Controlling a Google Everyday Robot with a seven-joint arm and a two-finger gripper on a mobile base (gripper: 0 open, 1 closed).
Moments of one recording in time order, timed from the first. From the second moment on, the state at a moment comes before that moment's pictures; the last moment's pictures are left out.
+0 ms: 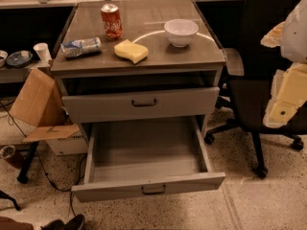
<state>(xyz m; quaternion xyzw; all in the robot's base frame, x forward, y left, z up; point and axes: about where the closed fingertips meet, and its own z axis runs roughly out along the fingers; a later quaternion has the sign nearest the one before) 0.438 -0.217 0.977 -0.60 0.78 -0.03 0.16</state>
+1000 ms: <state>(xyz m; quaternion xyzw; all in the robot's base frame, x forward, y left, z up) 0.488 -0.147 1.007 -0.60 0.75 0.01 0.29</state>
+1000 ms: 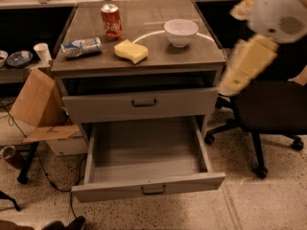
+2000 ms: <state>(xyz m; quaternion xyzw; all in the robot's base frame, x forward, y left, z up) 0.634 0.057 1.054 -0.60 0.68 0.12 0.40</state>
